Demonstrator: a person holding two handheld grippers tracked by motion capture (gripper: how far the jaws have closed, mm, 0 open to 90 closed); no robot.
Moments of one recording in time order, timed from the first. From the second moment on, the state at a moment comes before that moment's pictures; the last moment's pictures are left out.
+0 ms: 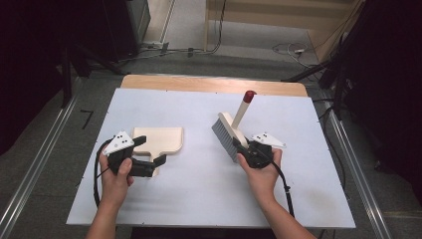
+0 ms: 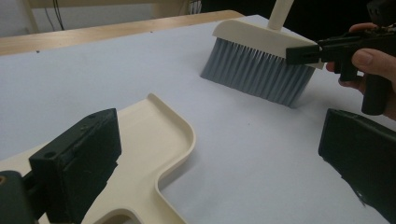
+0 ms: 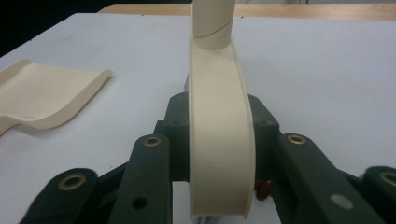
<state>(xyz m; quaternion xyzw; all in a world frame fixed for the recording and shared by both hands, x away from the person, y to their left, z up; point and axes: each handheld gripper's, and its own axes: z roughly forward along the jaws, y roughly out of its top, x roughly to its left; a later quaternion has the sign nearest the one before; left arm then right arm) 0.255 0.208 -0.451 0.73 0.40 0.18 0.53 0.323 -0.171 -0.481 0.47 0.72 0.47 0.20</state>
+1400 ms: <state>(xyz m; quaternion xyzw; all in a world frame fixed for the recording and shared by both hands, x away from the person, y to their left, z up) 0.256 0.212 -0.449 0.72 0.40 0.18 0.53 0.312 -0.212 -0.465 0.46 0.69 0.48 0.30</state>
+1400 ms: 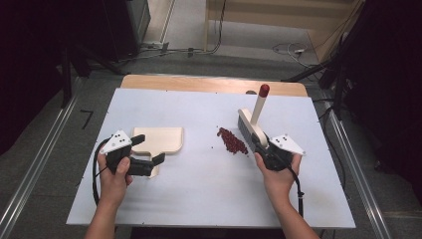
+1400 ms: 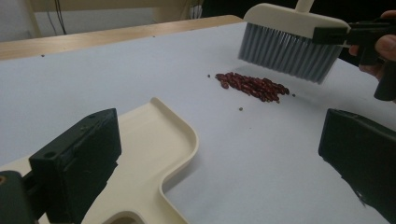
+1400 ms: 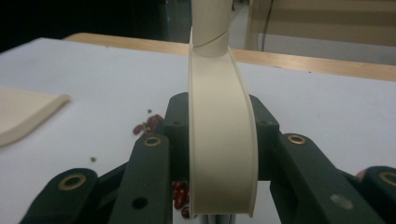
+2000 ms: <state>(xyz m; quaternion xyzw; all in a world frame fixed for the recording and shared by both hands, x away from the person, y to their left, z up) 0.256 0.210 -0.450 0.72 0.40 0.18 0.53 0.301 -0.158 -0.483 0.39 0.74 0.50 0.21</state>
